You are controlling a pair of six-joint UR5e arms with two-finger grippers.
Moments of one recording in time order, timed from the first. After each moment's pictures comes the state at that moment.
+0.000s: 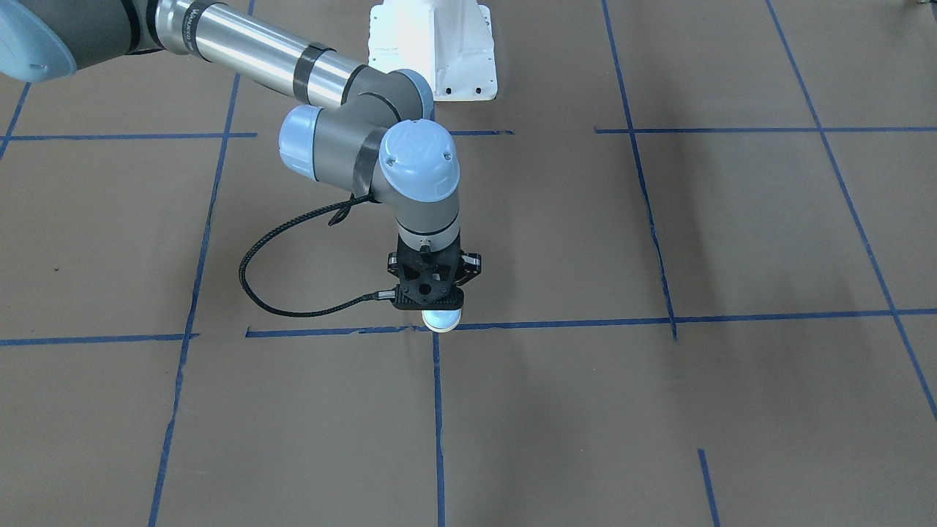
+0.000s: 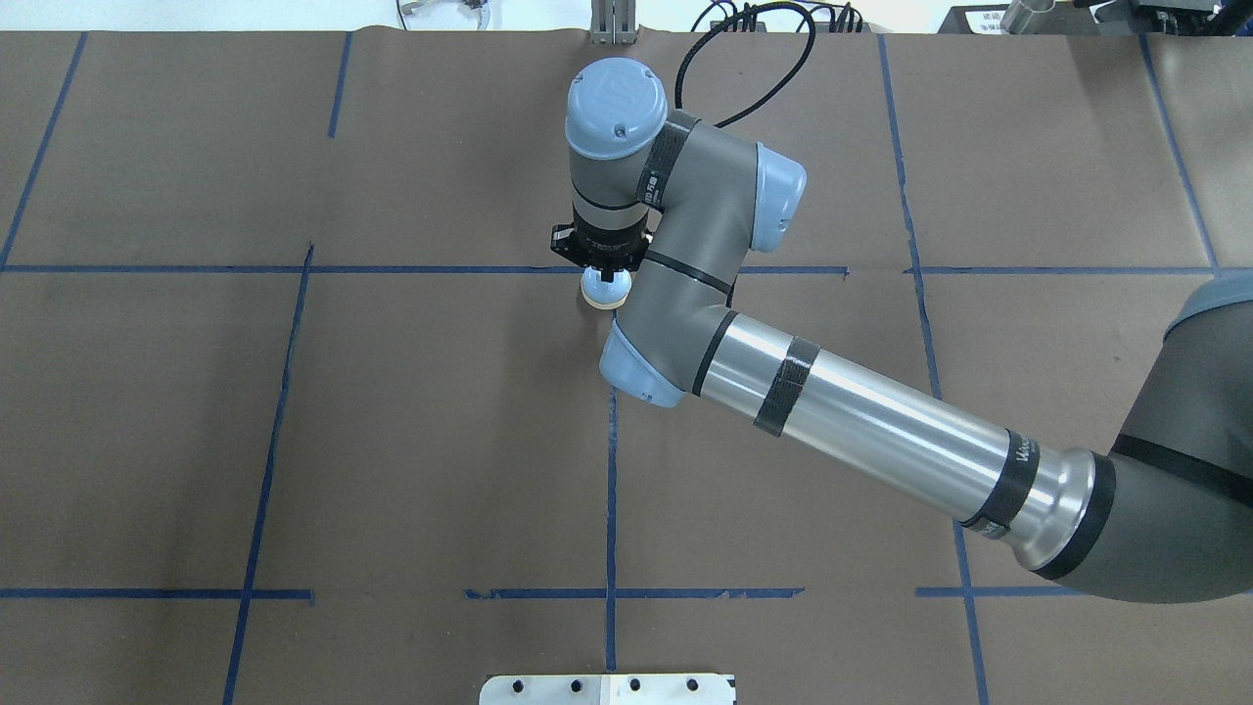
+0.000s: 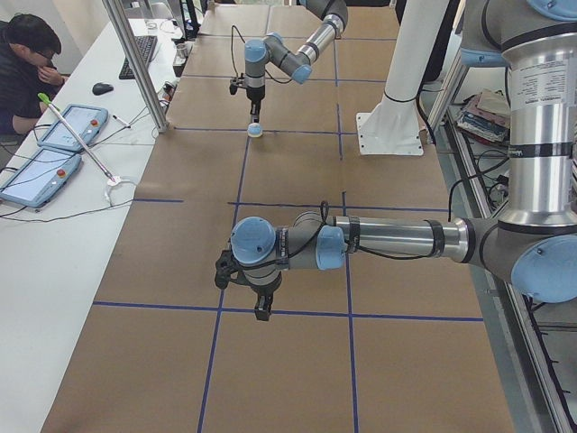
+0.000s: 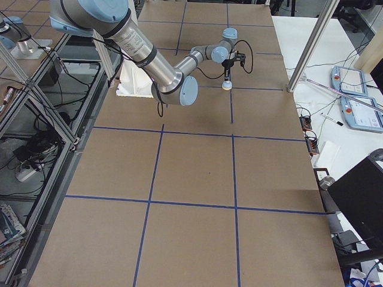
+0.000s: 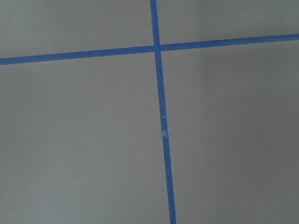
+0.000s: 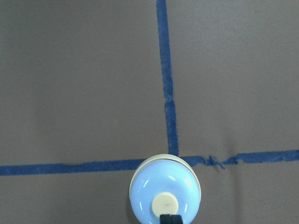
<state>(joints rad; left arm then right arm) -1.58 -1.47 -1.70 -1.50 -2.43 0.13 0.63 -0.55 1.13 -1.41 1.95 1.20</state>
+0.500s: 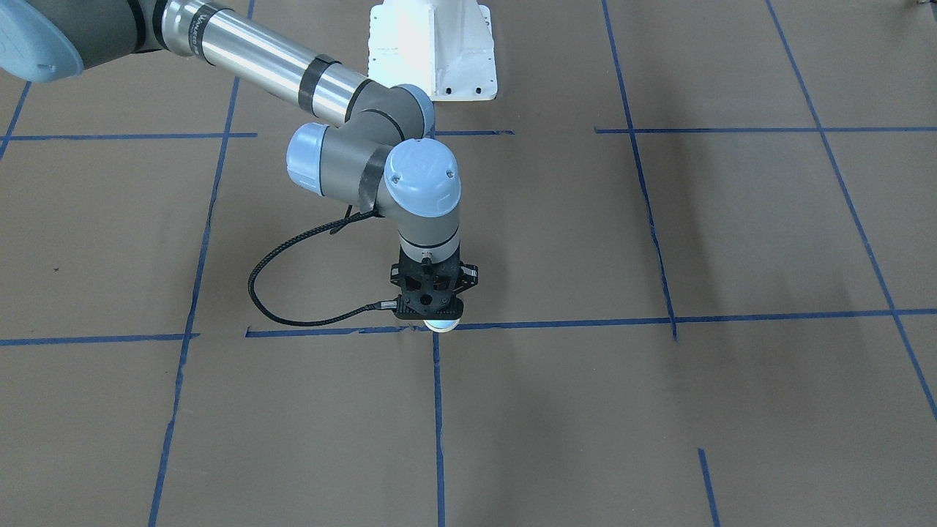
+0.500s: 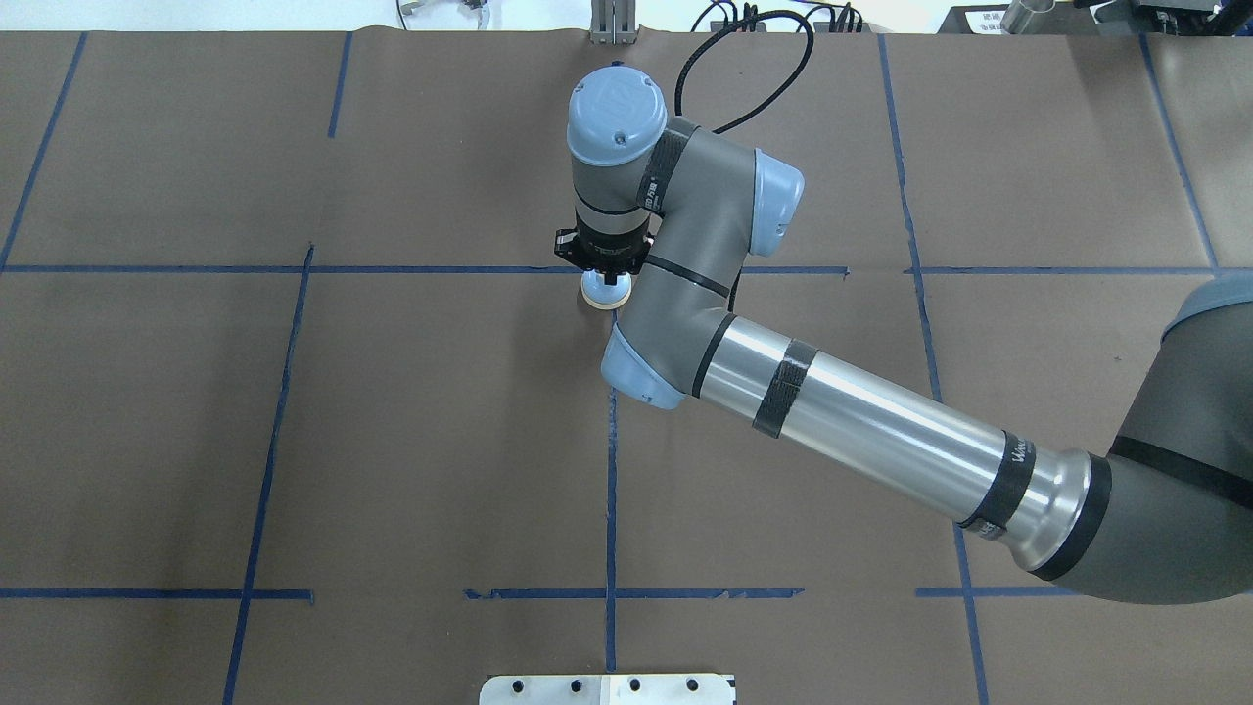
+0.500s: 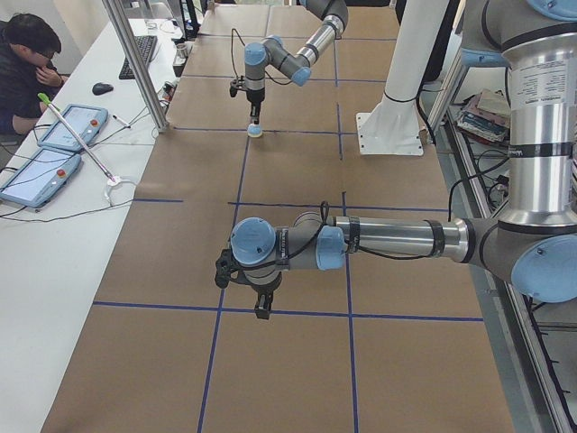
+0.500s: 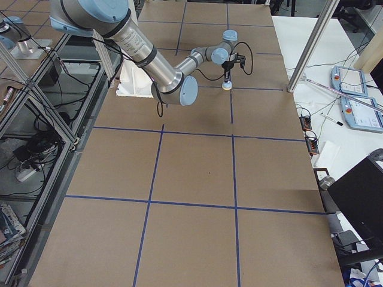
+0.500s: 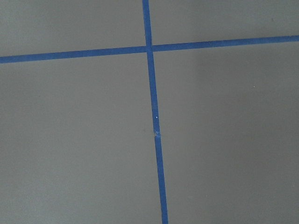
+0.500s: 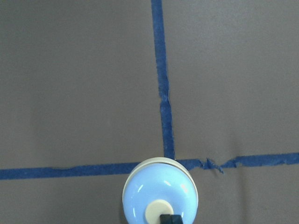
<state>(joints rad) -1.58 -1.47 -1.70 -1.50 -2.44 0.14 0.62 -0.55 1.11 -1.40 1.94 1.20</state>
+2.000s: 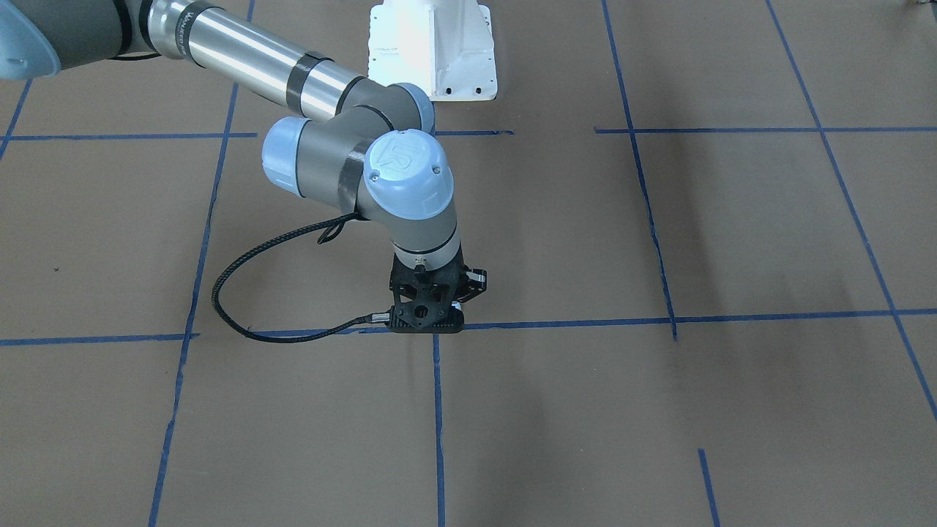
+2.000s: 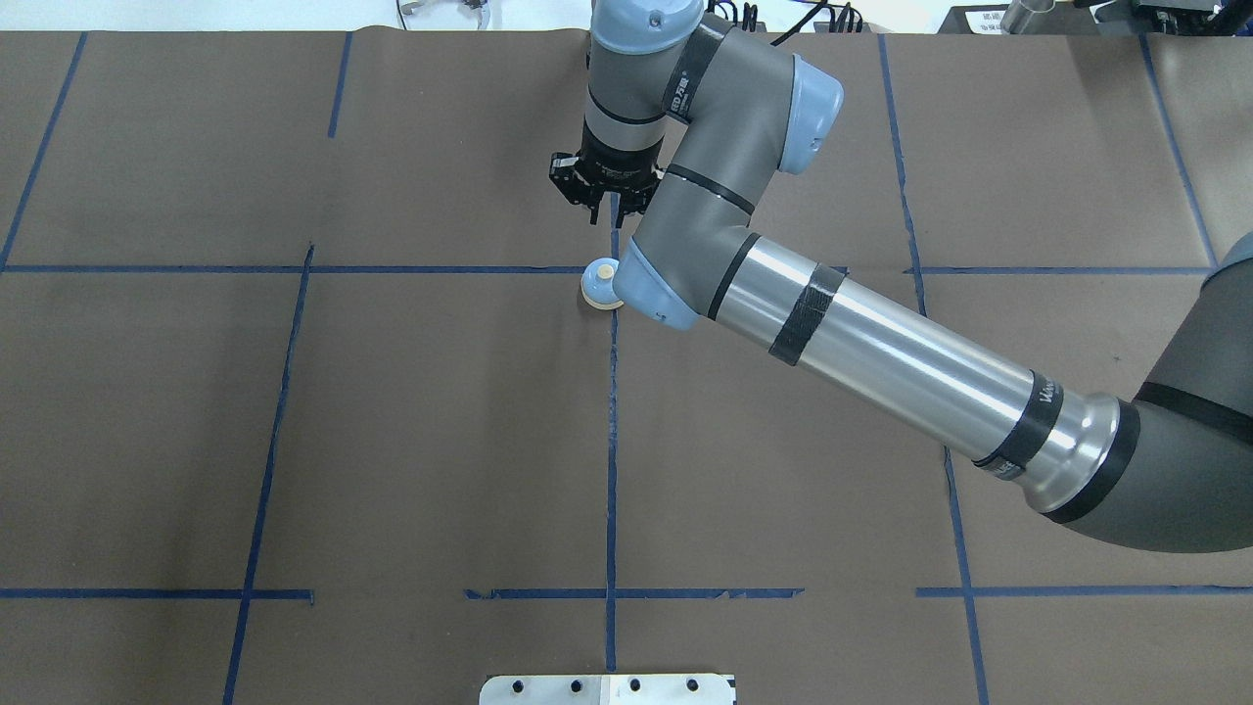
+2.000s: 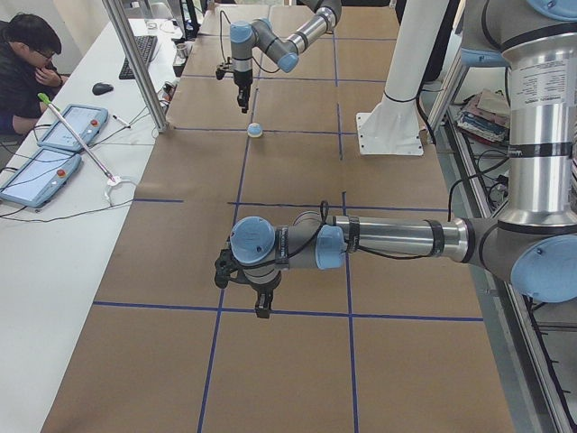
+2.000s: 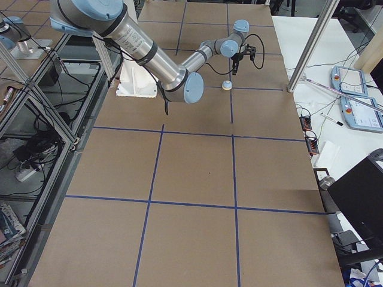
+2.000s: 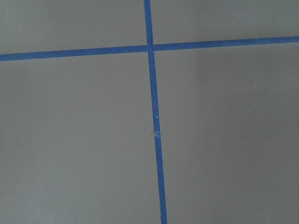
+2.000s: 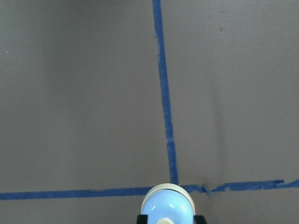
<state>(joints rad) -1.58 -1.47 -1.70 -1.51 -2.44 0.09 0.75 -0.54 1.14 -1.40 2.09 1.17</state>
